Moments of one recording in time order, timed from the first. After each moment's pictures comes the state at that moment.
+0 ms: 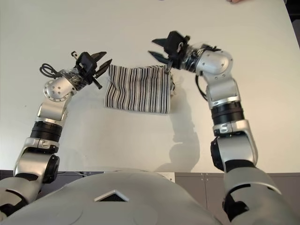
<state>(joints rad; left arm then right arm) -0.28 0.37 -0.16 0.33 0.05 -0.26 -0.57 -0.47 -0.43 0.25 0.31 0.12 -0.15 0.95</state>
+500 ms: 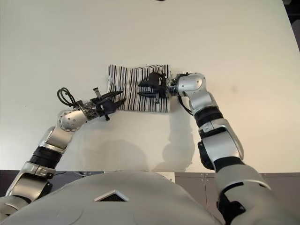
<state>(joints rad) -0.04 0.47 -0.36 0.16 0.33 -0.35 -0.52 -0.60 -0.30 0.37 0.92 -0.01 -0.39 1.07</state>
